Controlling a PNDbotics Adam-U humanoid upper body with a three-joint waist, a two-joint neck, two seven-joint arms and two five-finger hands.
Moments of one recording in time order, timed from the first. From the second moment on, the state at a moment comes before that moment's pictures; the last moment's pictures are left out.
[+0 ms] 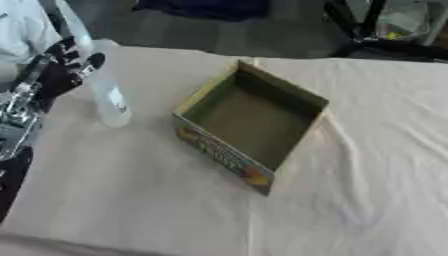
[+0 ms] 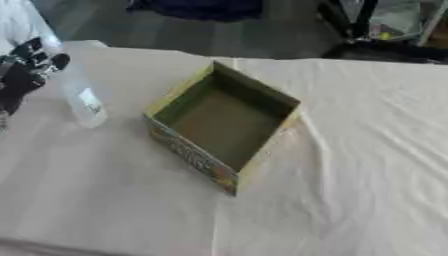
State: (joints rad) left arm -0.49 0.62 0.12 -1.27 0.15 0.01 -0.16; right arm -0.15 -0.45 -0.07 -1.98 -0.39 -0.07 -0.17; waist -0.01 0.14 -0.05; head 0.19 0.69
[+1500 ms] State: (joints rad) left arm -0.60 0.59 0.10 -1.14 0.19 0.02 -0.15; right arm -0.15 -0.44 -0.07 -1.98 -0.39 -0.07 -0.16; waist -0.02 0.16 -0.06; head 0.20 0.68
